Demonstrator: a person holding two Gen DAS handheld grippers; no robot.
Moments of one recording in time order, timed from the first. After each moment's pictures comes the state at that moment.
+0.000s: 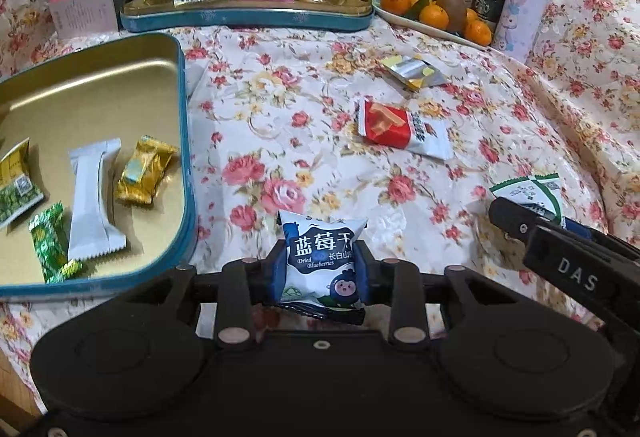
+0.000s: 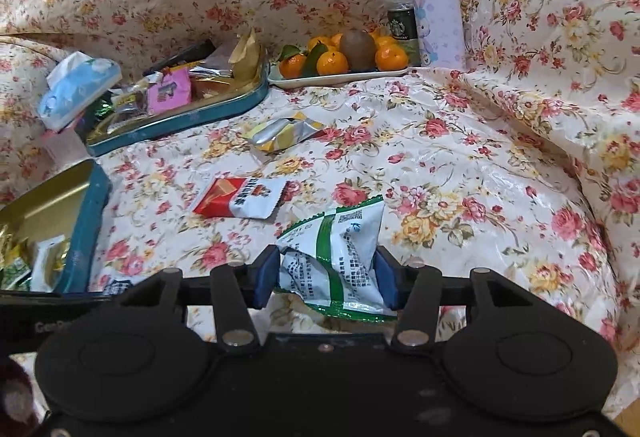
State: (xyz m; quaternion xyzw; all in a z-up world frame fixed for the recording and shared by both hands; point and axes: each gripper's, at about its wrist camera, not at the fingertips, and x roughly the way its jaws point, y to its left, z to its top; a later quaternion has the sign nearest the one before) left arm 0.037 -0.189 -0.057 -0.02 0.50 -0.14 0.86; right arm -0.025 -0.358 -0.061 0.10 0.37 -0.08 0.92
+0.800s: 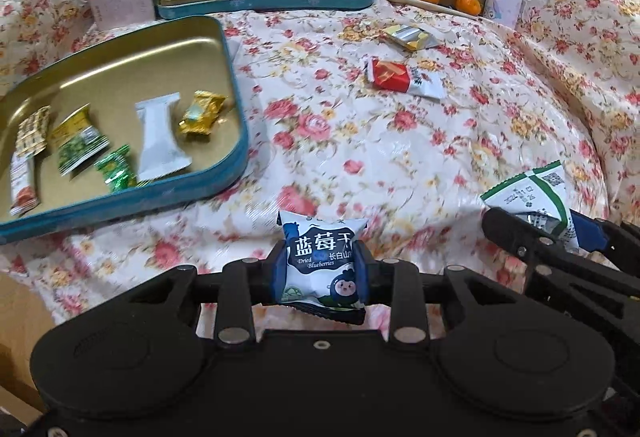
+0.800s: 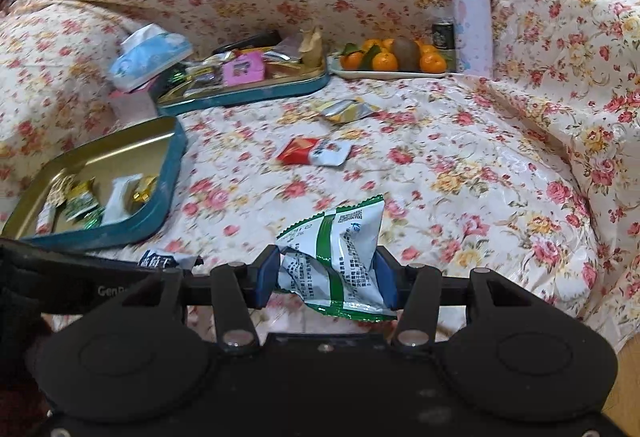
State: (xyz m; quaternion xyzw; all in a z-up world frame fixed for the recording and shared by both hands) left arm -0.026 -0.164 -0.037 0.02 0.50 -0.13 0.85; right arm -0.104 -0.308 -0.036 0.06 0.38 -0.02 0.92
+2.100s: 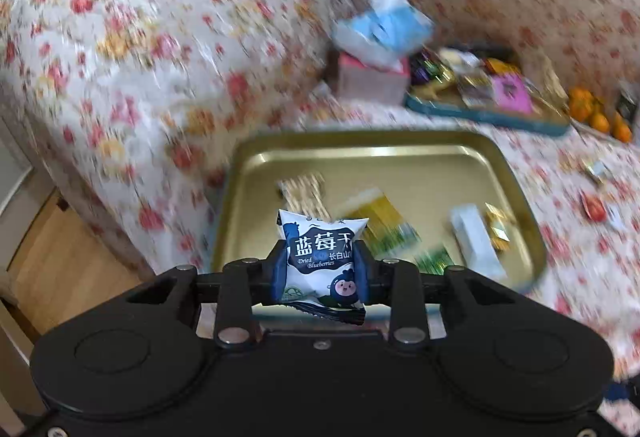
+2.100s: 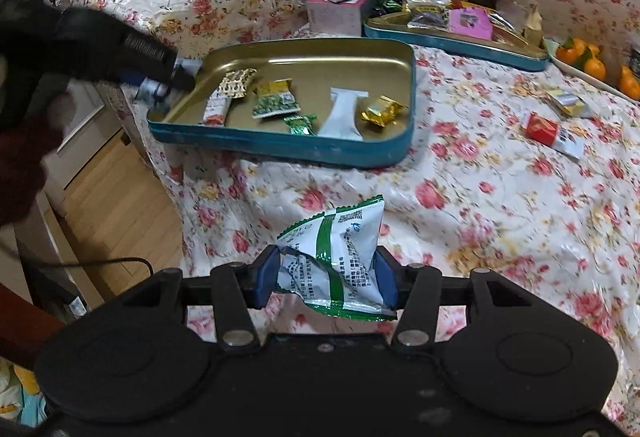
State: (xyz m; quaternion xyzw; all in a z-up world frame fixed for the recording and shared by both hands) left arm 0.009 0.030 0.018 0.00 0.41 0.05 0.91; right arm -0.098 -0.167 -0.034 -0.02 0.44 0.19 0.88
